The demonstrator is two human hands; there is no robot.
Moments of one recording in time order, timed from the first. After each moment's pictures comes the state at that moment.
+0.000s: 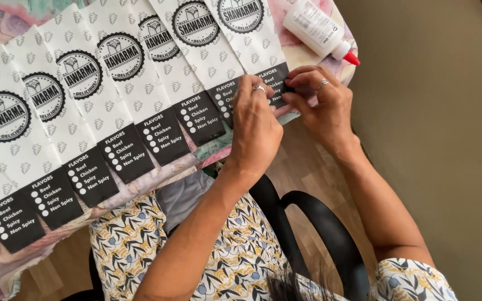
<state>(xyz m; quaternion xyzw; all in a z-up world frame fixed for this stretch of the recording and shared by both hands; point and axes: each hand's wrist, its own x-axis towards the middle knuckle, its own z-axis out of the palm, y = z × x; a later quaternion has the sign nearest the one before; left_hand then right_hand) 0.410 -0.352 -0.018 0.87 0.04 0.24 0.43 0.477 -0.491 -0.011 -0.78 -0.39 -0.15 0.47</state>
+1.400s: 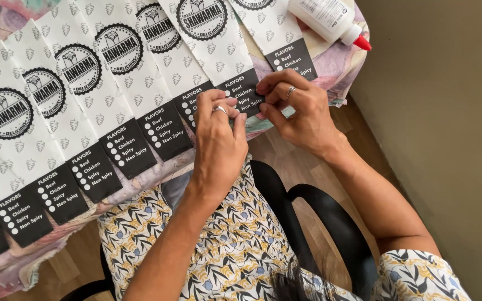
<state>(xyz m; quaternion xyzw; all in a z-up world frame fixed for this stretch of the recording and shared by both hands) 0.355 -0.304 -0.023 0.91 0.04 0.23 0.35 0.452 -0.458 -0.010 -0.74 -0.44 -0.09 0.50</state>
